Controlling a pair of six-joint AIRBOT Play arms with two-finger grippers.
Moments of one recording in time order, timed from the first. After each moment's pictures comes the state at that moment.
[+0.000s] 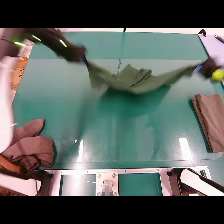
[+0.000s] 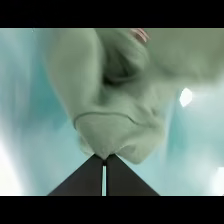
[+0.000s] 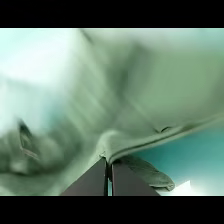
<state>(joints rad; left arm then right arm) -0.20 -1.61 2.10 1.05 -1.51 -1.43 -0.49 -1.14 1.24 -0.61 1.12 1.23</state>
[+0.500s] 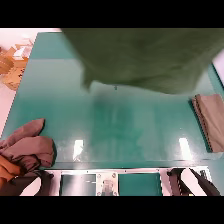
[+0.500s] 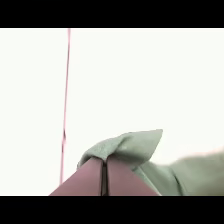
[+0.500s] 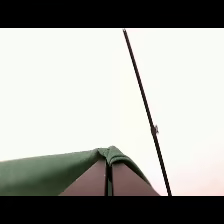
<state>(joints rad) 0.04 -0.97 2.14 0.87 -0.84 -1.40 -0.65 -0.88 1.98 -0.52 1.04 1.46</state>
